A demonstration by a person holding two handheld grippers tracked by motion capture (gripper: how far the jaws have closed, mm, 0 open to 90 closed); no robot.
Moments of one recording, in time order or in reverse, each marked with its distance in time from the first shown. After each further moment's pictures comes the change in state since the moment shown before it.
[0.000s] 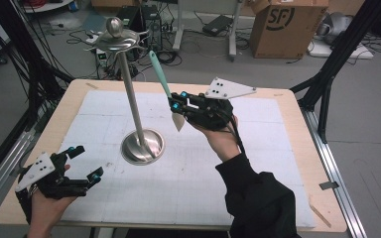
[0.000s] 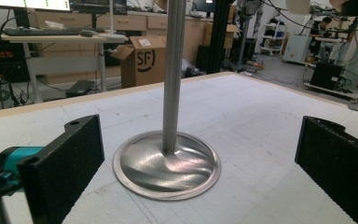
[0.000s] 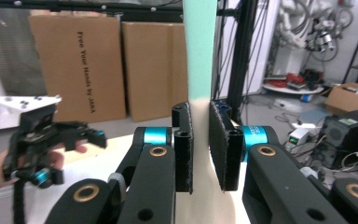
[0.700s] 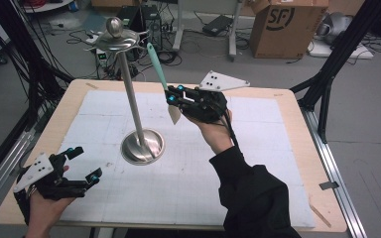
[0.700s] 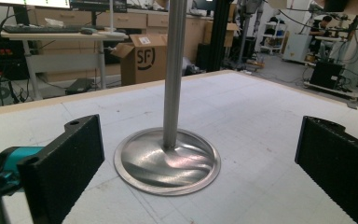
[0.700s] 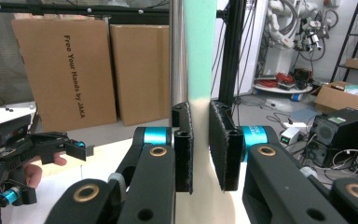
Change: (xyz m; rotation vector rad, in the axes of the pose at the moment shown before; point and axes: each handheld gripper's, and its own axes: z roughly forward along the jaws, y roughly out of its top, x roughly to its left) left arm 0.001 -0.001 -0.003 0.001 0.001 -0.009; right arm -0.010 0.001 0.017 0.001 -0.017 0.021
